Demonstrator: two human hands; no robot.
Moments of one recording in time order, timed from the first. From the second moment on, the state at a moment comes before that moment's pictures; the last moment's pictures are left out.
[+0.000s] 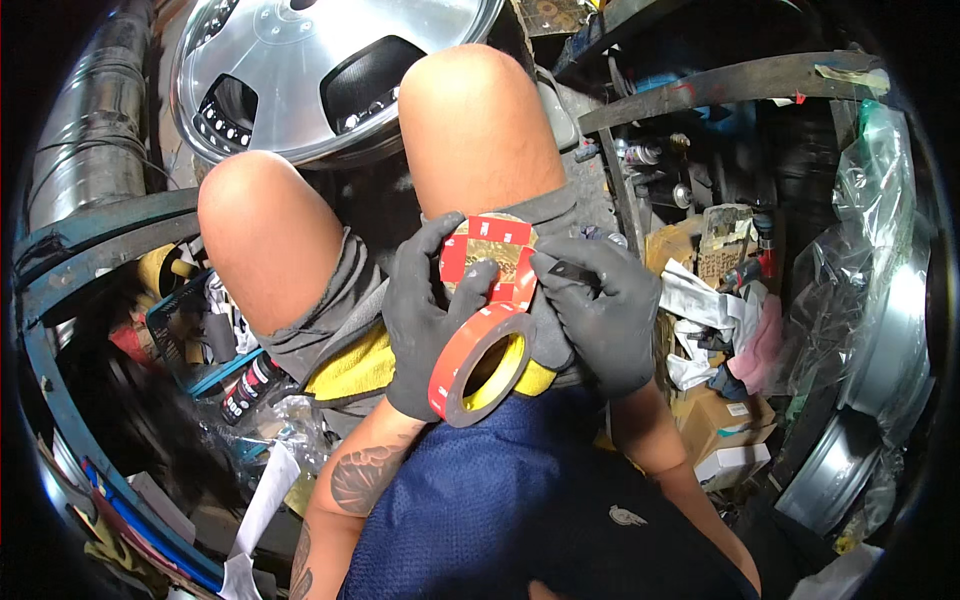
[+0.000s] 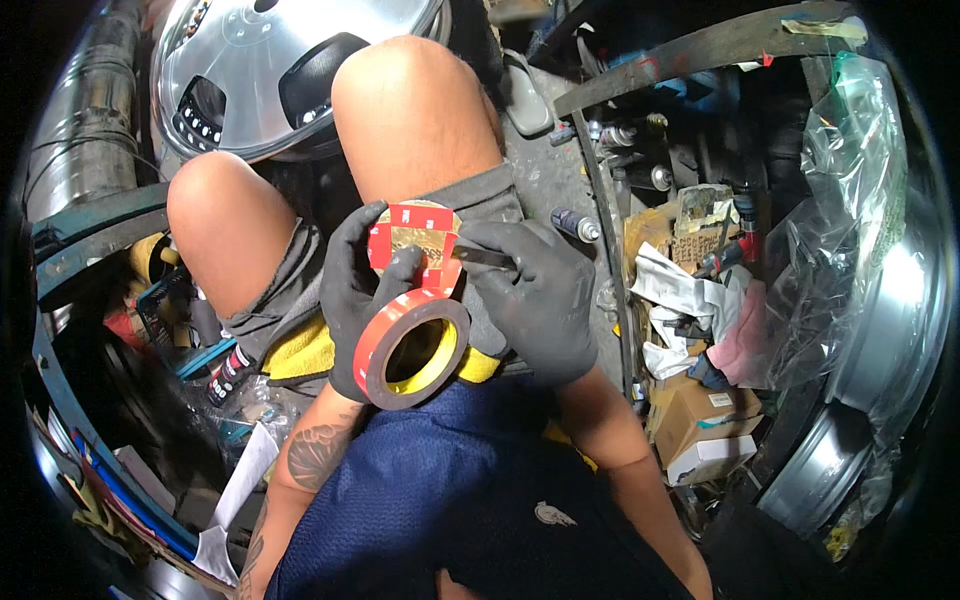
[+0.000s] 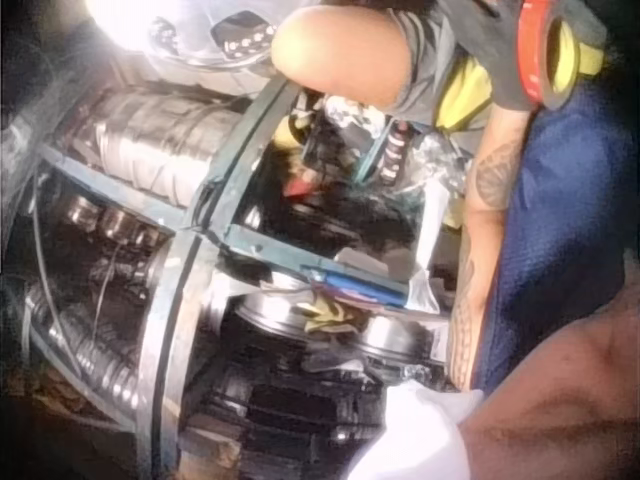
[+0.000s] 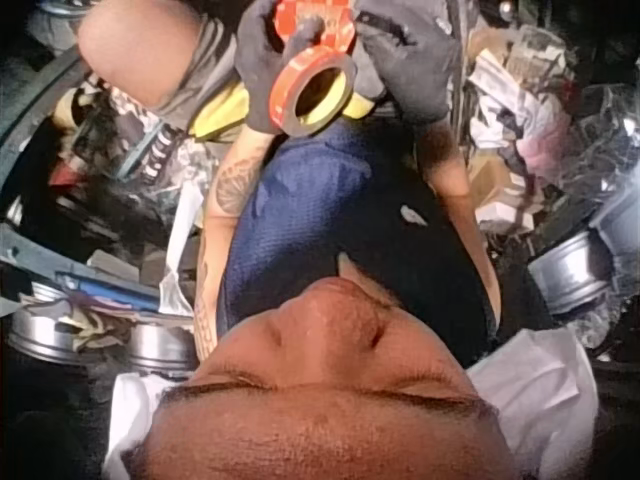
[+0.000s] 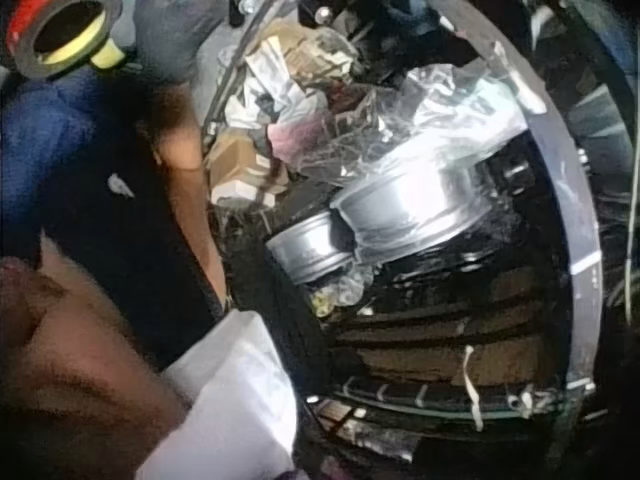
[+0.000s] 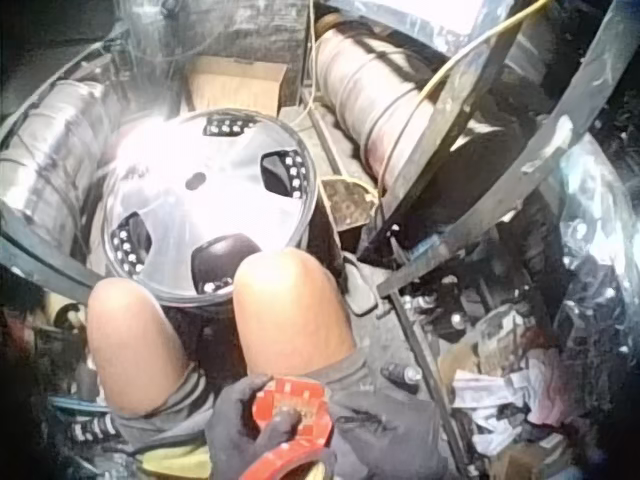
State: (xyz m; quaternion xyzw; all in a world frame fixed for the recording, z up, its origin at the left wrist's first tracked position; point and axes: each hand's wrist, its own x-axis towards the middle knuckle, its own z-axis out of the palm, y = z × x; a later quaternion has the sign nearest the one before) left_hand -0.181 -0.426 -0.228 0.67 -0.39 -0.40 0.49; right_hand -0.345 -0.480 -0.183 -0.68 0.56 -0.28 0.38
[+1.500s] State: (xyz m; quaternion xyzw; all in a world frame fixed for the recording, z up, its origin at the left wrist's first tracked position) left_hand -0.167 -0.383 -0.148 0.53 -0.32 -0.70 0.36; right_hand -0.354 -0.497 -0.167 -0.80 0.52 -0.05 0.30
